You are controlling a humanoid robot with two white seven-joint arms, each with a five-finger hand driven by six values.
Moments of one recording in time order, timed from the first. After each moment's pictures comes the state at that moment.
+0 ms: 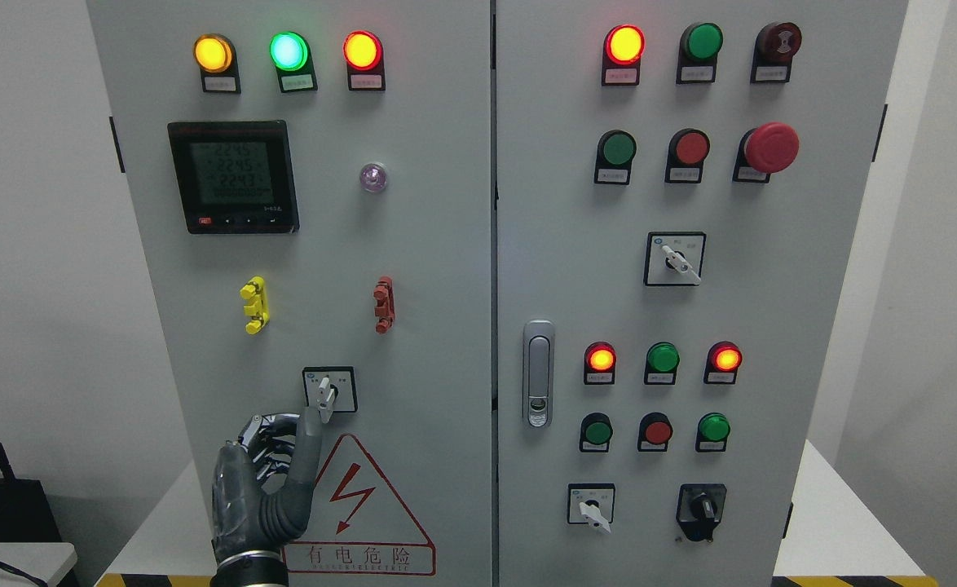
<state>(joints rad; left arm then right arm) -0.36 -0.07 -0.09 -1.84 -0.24 0.29 0.40 0.08 0.12 0.06 -0.13 0.00 0.09 0.12</state>
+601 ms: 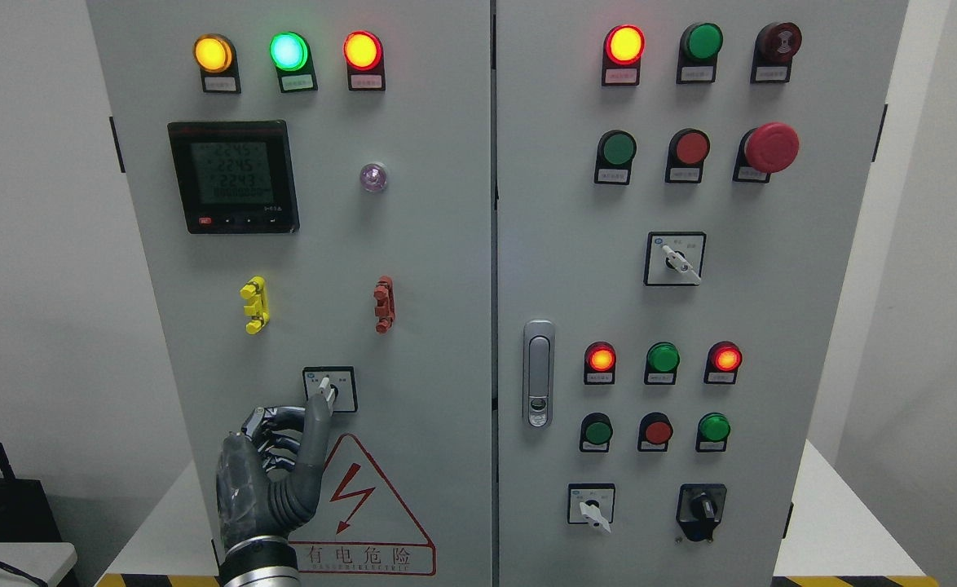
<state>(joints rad) -0.41 -0.08 -0.12 -1.84 -0.27 0.40 0.43 0.08 0.12 0.06 -0.14 0.00 0.09 0.12</state>
